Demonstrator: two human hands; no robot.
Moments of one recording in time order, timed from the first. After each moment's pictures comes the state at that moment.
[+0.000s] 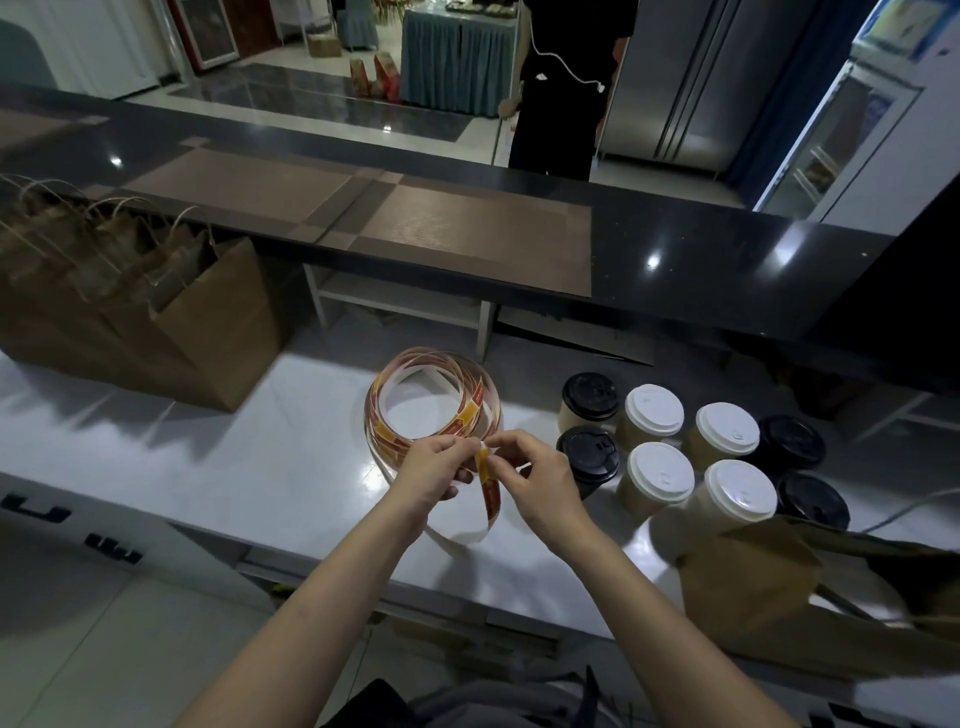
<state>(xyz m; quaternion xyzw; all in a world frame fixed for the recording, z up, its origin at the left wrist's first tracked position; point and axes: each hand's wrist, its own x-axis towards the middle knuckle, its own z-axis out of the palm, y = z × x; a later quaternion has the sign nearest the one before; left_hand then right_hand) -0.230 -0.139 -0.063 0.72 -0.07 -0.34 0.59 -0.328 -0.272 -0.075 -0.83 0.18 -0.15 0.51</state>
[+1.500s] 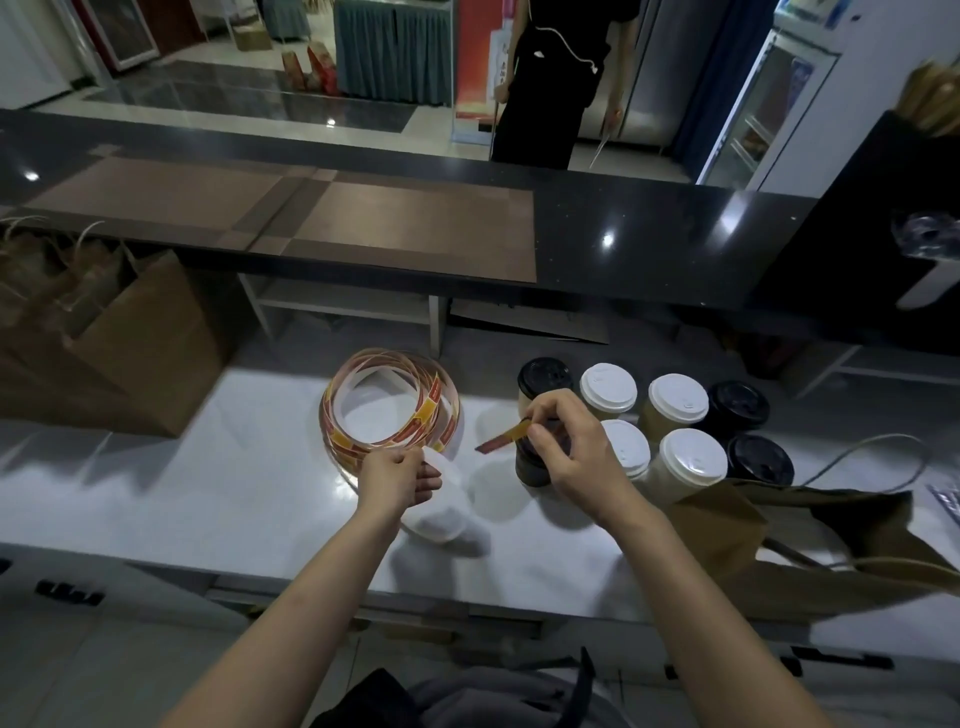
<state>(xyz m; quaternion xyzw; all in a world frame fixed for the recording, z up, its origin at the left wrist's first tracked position) -0.221 -0.160 -0.106 0.76 0.05 -0.30 0.58 -0.376 -0.338 -0.042 -0.86 0.13 -0.26 0.42</state>
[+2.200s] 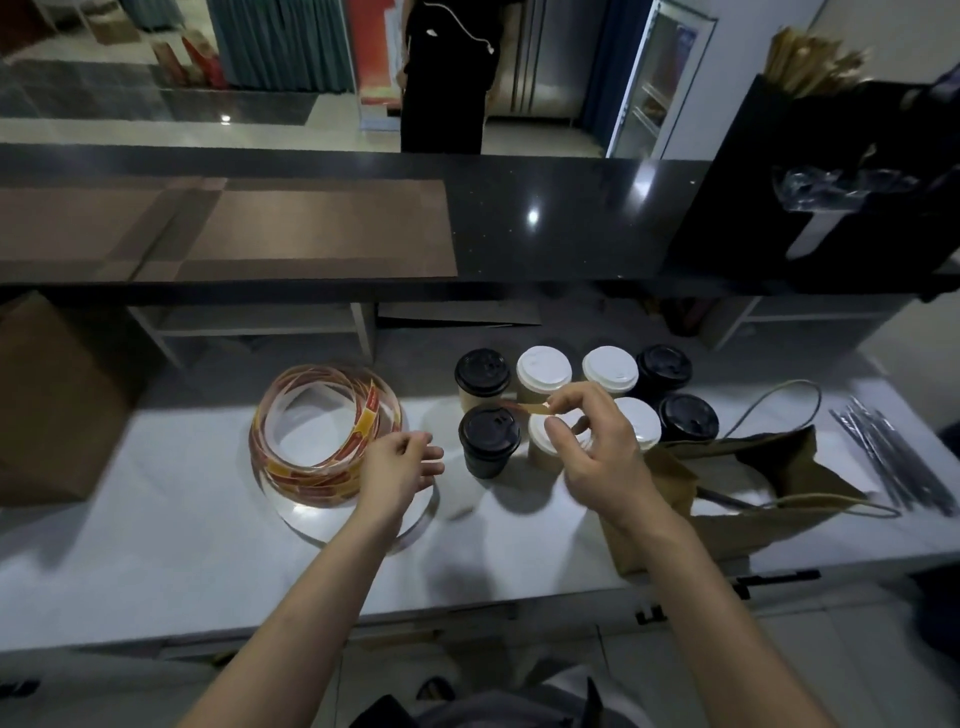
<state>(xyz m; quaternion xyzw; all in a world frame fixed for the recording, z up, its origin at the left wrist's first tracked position) -0.255 -0.213 -0.069 0.73 -0.08 -0.34 0.59 -0.441 -0.357 -0.019 -0.83 0.24 -0.33 0.39</state>
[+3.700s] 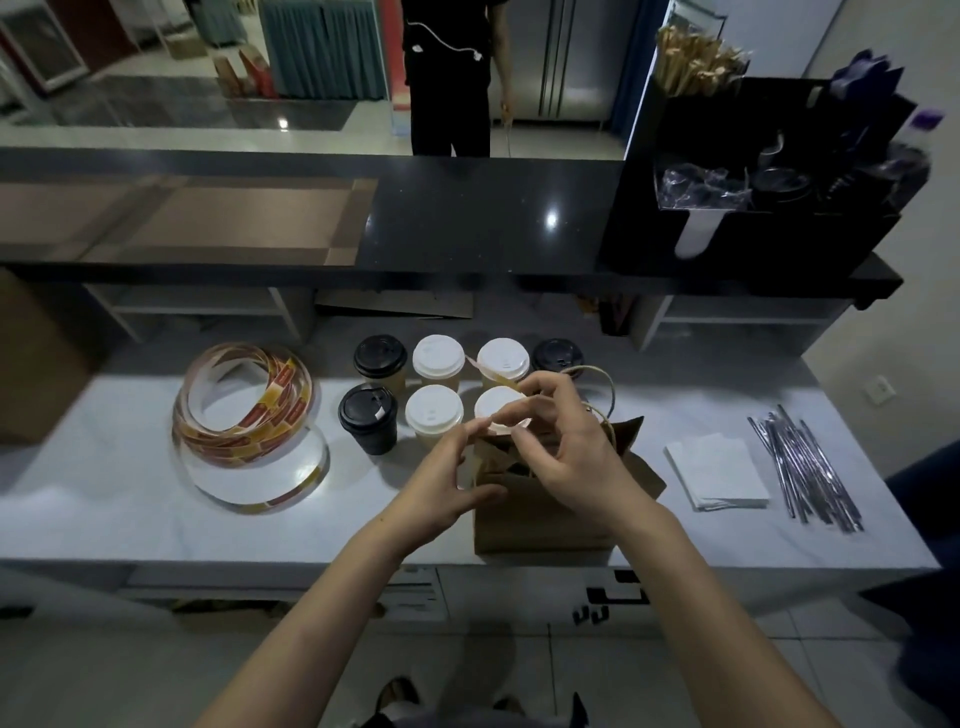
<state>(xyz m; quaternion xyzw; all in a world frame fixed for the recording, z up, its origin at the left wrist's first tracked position) -0.461 -0.320 -0.057 0.73 -0.44 -0.30 0.43 -0.611 -0.458 0.022 -0.84 0.15 -0.22 0.48</state>
